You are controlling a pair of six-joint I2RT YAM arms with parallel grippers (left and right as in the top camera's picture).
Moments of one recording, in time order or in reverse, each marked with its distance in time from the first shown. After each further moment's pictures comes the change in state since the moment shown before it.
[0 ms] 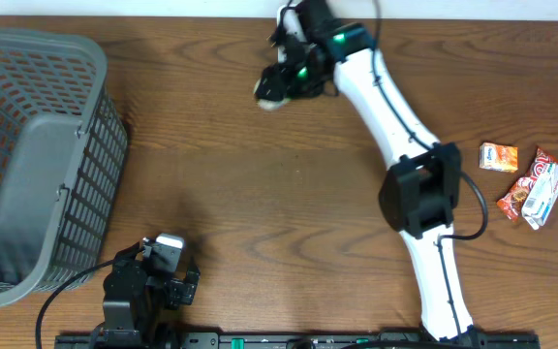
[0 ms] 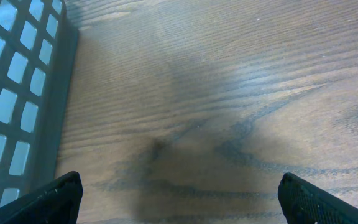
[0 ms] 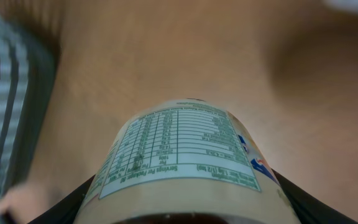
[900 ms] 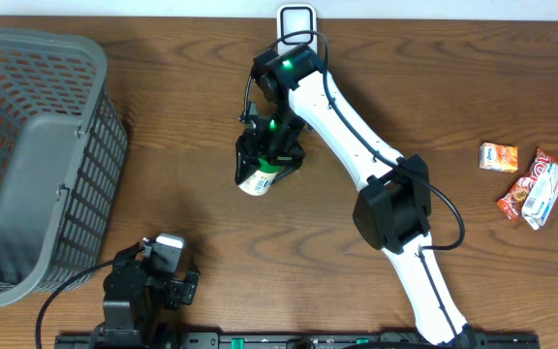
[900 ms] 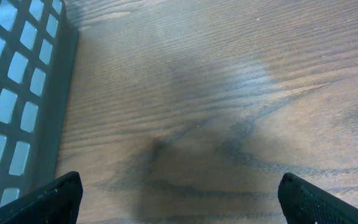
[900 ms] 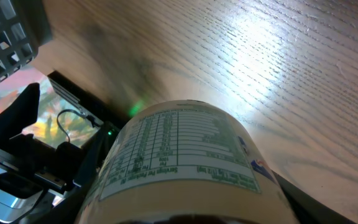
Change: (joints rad) left arm 0.000 0.000 0.000 0.000 0.000 0.000; right arm 0.201 0.000 0.000 -0.627 -0.161 0.036
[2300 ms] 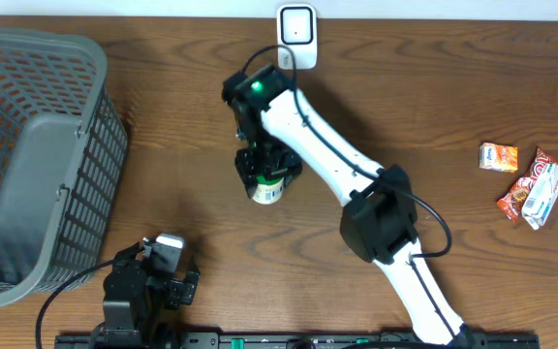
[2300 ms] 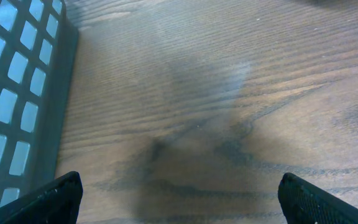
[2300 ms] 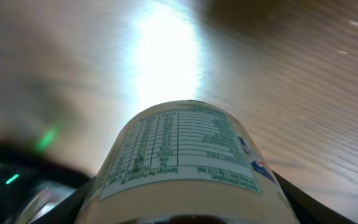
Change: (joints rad) left arm 0.000 0.000 0.000 0.000 0.000 0.000; right arm 0.101 0.000 -0.005 0.002 0.346 0.080
